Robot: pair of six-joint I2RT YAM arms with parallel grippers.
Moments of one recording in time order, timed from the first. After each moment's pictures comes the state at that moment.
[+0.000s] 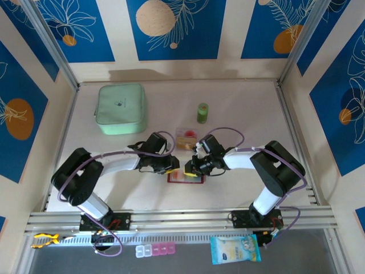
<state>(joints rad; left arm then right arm) -0.71 1.60 0.76 -0.18 0.46 -0.92 0.64 1.65 0.64 -0.01 -0.67 0.84</state>
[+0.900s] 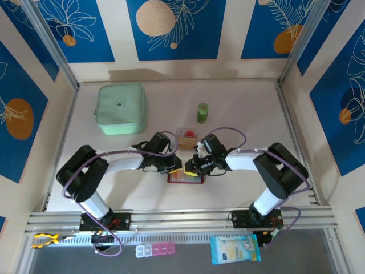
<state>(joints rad) -0.74 1.64 0.79 -0.14 0.47 -0.95 0.63 1.60 0.62 0.00 -0.67 0.87</state>
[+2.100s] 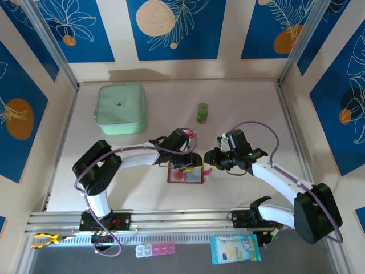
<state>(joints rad) -0.87 1.79 1.02 -0.17 0.50 -0.97 0.44 1.14 0.59 -0.38 -0.52 0.78</state>
